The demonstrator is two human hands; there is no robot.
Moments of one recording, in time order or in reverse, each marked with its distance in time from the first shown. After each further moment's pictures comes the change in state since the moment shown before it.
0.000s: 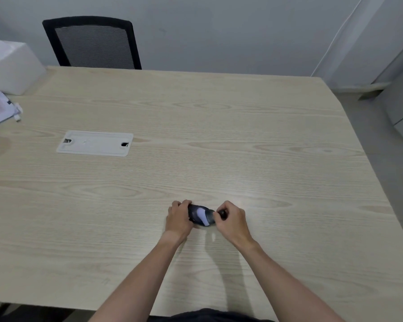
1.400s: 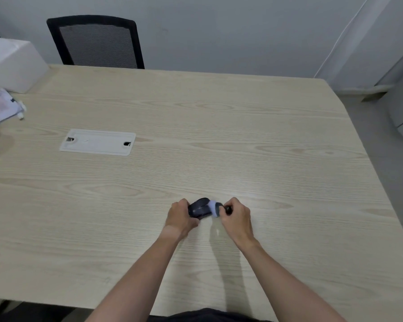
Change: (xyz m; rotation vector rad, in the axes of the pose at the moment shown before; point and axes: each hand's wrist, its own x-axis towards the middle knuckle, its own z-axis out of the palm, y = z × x) left_hand 0.006 0.001 -0.011 -0.138 -0.007 -0.049; right_hand 0.005 -0.007 -0.004 -0.007 0.088 0.070
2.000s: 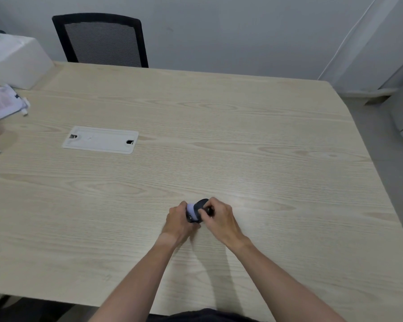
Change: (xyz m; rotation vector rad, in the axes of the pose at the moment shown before) left_hand -0.010 -0.014 0.001 -0.030 0.025 0.035; right_hand -0.006 -0.027 0.020 -0.028 -0.222 -0.210
